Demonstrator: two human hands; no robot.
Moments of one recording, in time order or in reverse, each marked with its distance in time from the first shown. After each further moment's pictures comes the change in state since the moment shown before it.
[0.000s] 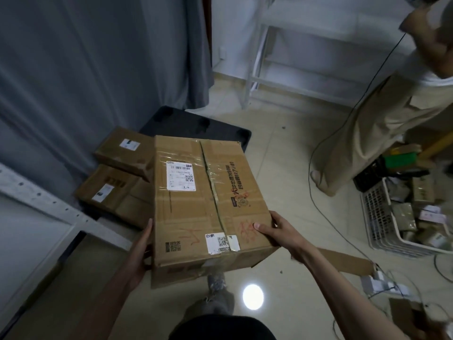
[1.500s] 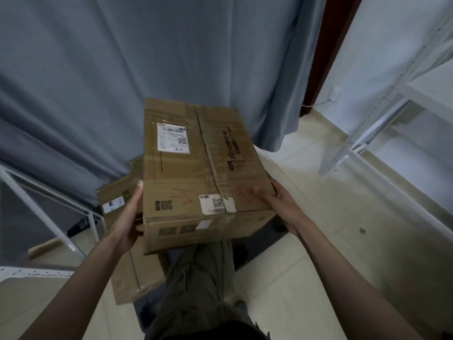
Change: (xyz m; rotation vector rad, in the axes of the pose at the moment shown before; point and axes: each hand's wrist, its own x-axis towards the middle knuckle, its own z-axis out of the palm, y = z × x) left_hand 0.340 0.431 0.195 -0.306 0.517 0.187; right_hand 0.611 -0.441 -0.170 -0.100 -0.566 -0.214
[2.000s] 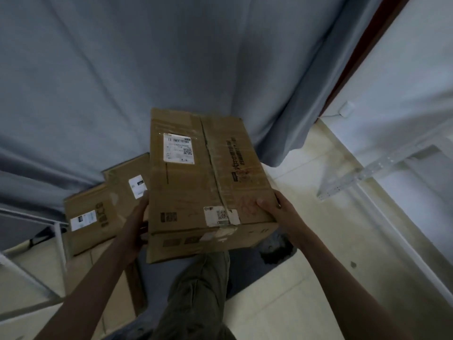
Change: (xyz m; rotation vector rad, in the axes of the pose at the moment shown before) left_hand 0.223 0.085 0.046 -0.149 0.031 -0.131; right_hand 0.239 -0.074 -0.048 -0.173 0.014 0.113
